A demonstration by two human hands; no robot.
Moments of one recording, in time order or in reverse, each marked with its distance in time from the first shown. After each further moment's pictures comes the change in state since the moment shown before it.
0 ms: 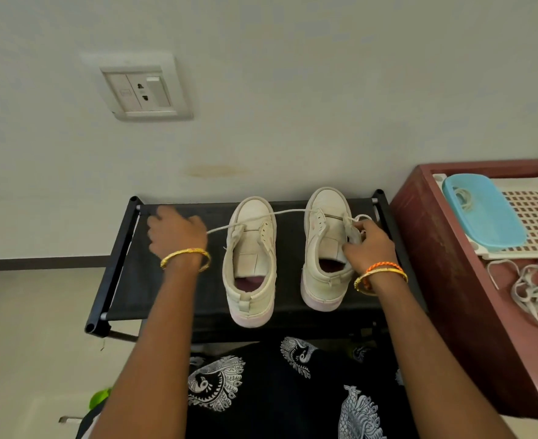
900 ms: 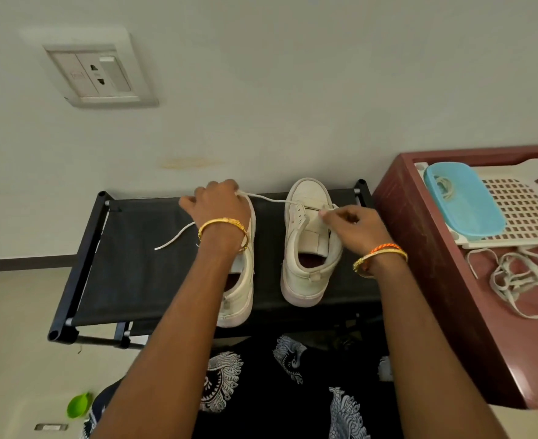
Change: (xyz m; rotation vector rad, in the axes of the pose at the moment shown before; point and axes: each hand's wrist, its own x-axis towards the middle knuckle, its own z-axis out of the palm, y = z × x) left_hand -0.043 0.077 0.033 0.339 -0.132 0.450; right_hand 0.015 -0.002 -0.022 0.185 -0.064 -0.001
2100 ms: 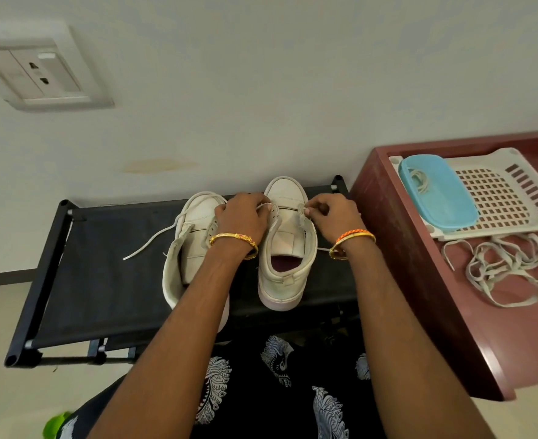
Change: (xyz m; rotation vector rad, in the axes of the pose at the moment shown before) left_hand -0.007 0.043 0.040 -0.334 -0.201 0.273; right_hand 0.039 0.017 0.000 -0.309 -0.034 -0.205
